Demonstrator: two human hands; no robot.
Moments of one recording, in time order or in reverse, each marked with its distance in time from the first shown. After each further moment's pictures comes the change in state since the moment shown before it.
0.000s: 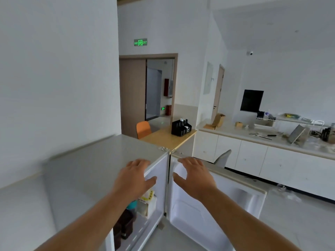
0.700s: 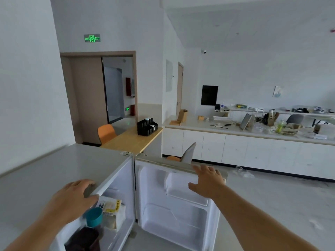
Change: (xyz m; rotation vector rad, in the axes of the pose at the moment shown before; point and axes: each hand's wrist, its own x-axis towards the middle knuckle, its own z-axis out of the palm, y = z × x) left_hand 0.021 -0.078 0.032 0.041 -0.172 -0.101; right_hand -0.034 0.161 -0.030 -0.378 -0.259 0.416
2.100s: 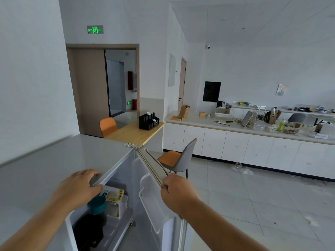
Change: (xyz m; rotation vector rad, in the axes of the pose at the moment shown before) left_hand -0.010 0.001 -0.003 -0.008 0.001 0.018; right_hand -0.073 -0.121 0.009 0.489 0.135 -0.207
